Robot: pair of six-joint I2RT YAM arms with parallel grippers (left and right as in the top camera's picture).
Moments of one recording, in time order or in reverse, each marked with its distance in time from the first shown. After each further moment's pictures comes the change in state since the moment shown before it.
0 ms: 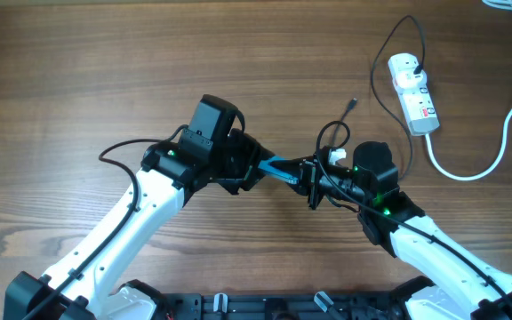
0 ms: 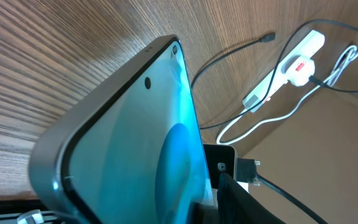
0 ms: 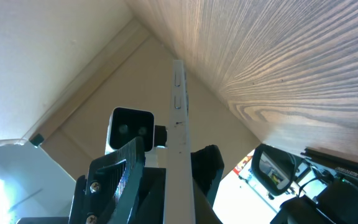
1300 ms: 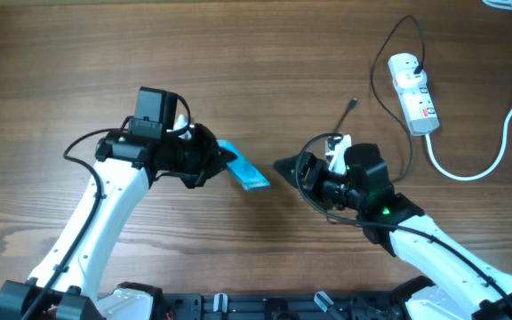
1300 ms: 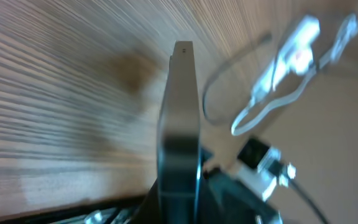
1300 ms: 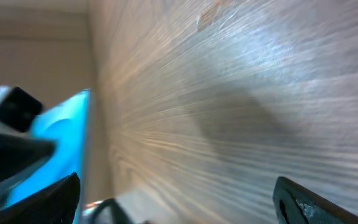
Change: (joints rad) left arm 0.303 0.002 -0.005 -0.172 0.239 0.505; right arm 0.004 0.000 0.020 -0.335 0.225 -0.998
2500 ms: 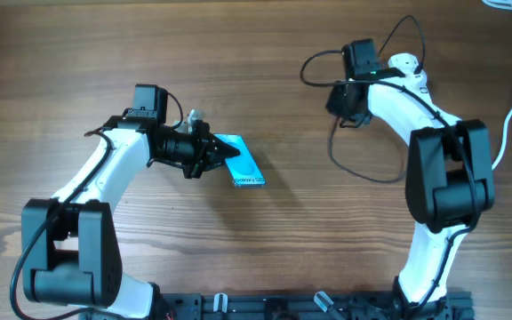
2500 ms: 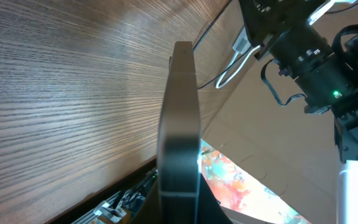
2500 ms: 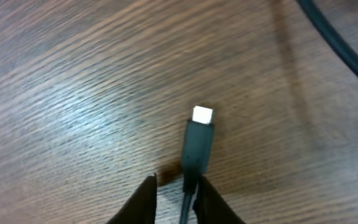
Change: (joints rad) left arm 0.124 0.292 0.000 0.081 0.333 0.340; right arm -0.268 0.842 0.974 -0.732 0.534 -0.495
